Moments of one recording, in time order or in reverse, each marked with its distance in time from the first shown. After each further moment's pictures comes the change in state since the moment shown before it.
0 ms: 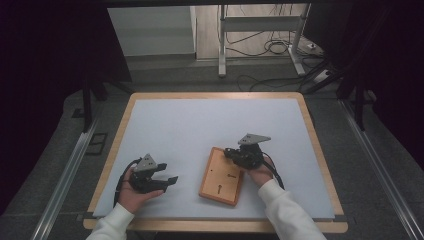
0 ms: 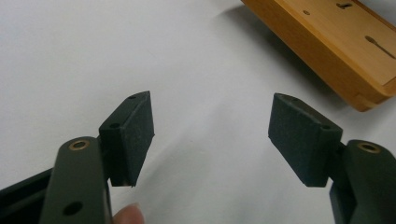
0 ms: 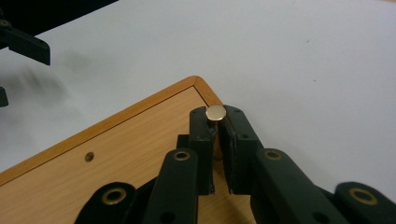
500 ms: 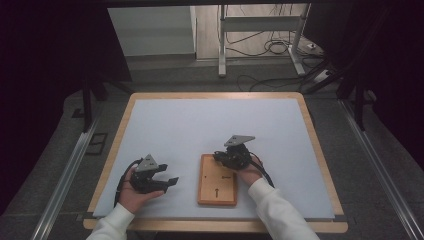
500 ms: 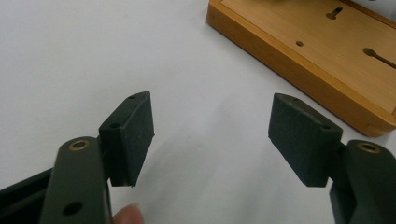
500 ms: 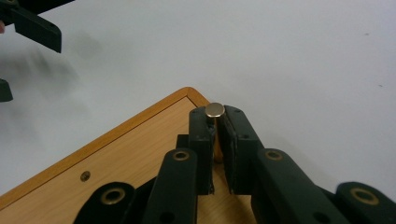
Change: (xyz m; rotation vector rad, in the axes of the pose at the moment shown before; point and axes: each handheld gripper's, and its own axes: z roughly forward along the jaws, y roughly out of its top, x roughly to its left) left arm 0.001 -0.001 0.002 0.022 -0.006 0.007; right arm 0.017 0.005 0.032 0.068 0.052 -0.056
